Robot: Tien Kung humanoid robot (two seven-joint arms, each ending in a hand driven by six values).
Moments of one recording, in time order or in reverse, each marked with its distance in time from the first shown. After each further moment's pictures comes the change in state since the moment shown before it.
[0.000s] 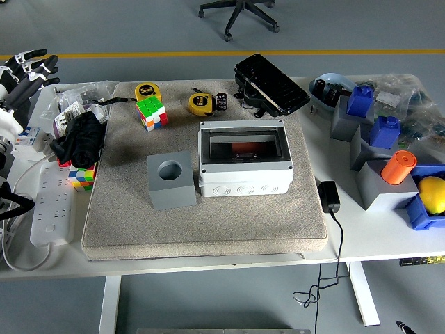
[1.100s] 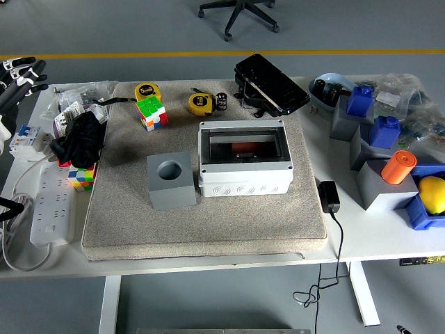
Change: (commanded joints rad) left arm 0.039 0.002 -0.054 -0.016 0.026 -0.010 0.038; right arm -0.005 0.007 0.010 -0.004 -0.008 -0.029 0.002
